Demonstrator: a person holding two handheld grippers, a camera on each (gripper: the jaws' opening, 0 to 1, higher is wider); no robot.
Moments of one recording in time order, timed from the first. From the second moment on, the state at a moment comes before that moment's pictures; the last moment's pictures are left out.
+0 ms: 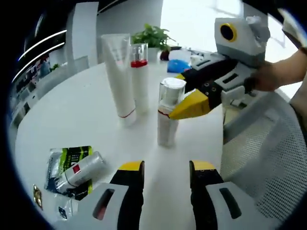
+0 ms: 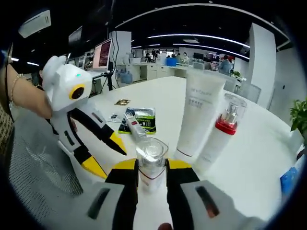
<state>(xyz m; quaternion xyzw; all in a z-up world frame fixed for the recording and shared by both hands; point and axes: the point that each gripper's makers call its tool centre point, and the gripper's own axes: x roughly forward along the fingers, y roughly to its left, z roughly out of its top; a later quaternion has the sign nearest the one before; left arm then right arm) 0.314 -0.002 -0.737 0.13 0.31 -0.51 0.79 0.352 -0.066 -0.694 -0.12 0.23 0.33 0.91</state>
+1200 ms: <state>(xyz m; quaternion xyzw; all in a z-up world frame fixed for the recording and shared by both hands) 0.314 0.042 -0.722 0.07 0.32 -0.45 0.83 0.404 -0.110 -0.693 -0.12 0.23 0.31 0.92</state>
